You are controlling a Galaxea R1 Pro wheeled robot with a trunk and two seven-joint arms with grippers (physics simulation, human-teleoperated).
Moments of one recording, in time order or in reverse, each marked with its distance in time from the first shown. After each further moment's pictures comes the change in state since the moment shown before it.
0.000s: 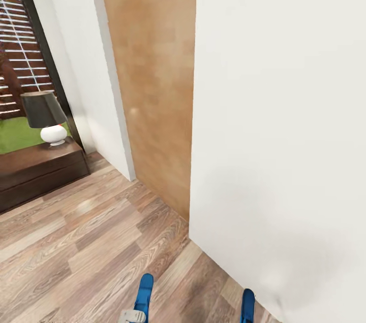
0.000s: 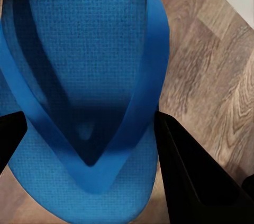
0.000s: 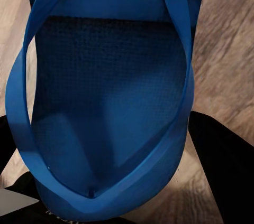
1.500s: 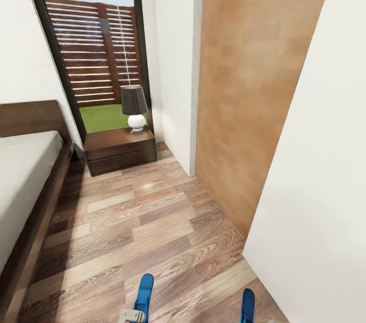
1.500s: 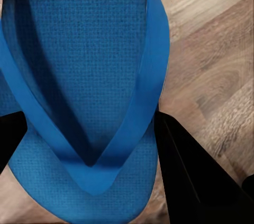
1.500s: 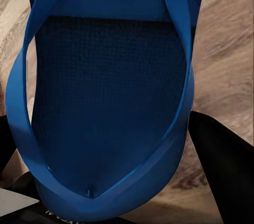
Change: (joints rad) left arm 0.000 0.000 0.000 0.000 0.000 0.000 0.000; right arm 0.000 0.001 -0.001 0.001 0.000 0.000 -0.001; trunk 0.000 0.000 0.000
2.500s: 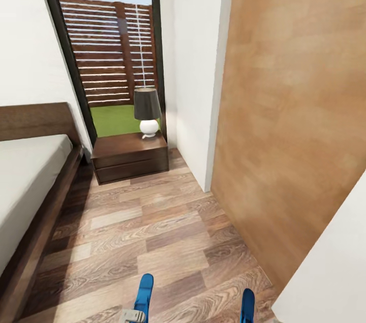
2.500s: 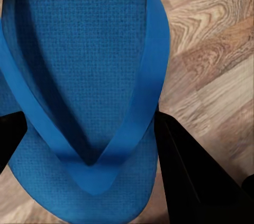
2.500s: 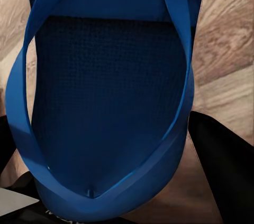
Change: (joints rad) left arm 0.000 0.000 0.000 0.000 0.000 0.000 0.000; right arm 0.000 0.000 0.001 0.000 0.001 0.000 0.001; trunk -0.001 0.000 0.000
